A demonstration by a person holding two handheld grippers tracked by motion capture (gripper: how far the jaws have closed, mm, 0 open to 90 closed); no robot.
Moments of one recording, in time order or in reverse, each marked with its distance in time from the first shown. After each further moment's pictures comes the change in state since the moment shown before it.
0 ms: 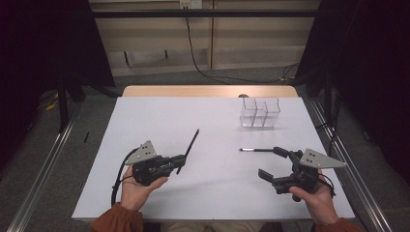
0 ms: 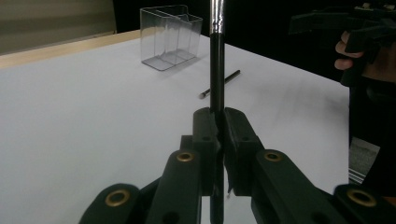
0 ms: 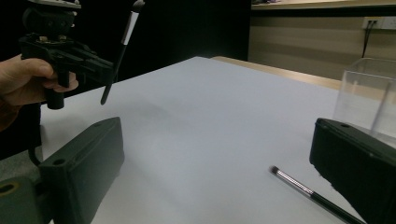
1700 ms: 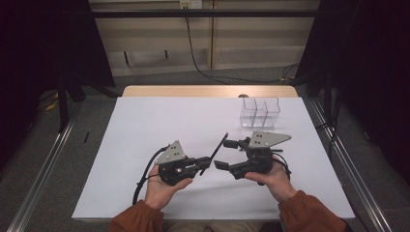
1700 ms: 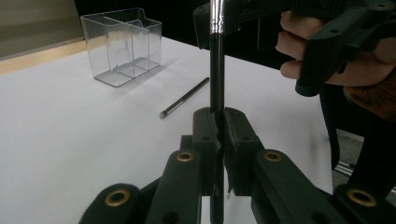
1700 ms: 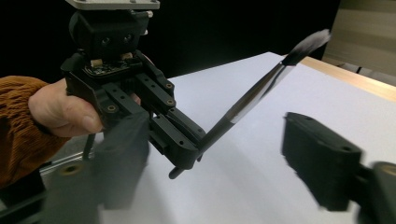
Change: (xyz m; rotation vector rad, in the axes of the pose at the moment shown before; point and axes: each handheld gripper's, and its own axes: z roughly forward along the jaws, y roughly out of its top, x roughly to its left) left arm -0.028 0.014 0.051 0.006 -0.080 0.060; right arm 0.035 0.046 0.098 0.109 0.271 -0.059
